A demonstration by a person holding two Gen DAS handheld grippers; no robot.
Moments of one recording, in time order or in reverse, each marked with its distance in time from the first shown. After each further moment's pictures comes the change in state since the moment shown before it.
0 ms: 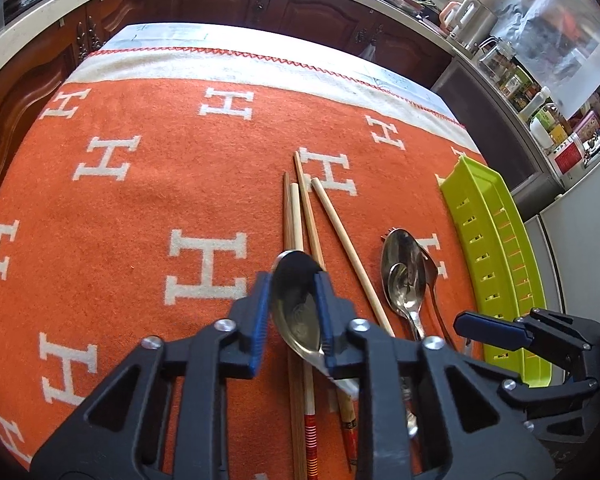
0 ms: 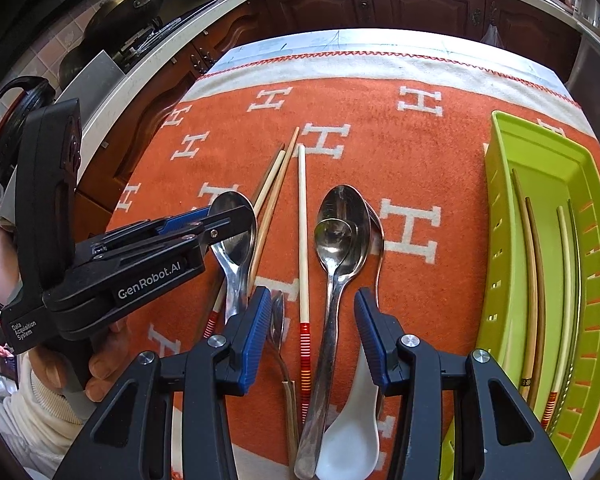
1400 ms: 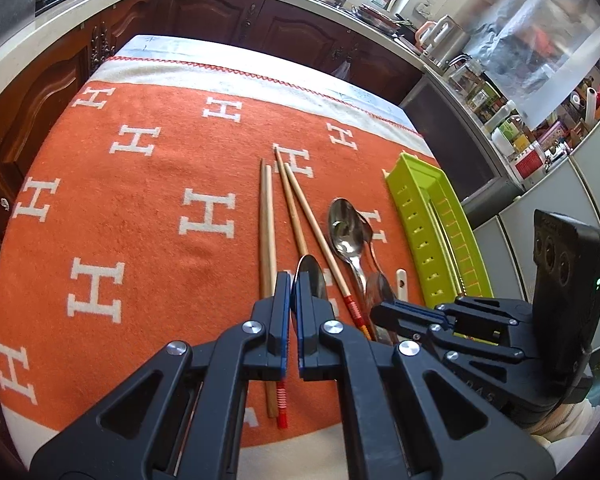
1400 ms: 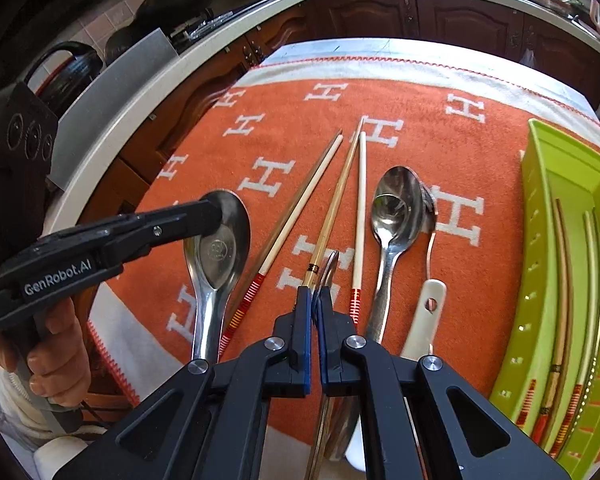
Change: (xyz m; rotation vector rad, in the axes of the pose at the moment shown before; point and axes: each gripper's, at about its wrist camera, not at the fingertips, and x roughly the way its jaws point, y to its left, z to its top) left arm -0.092 0.005 -0.044 -0.019 -0.042 -0.103; right arm -0.023 0.020 -0.038 -0.105 -0.069 0.090
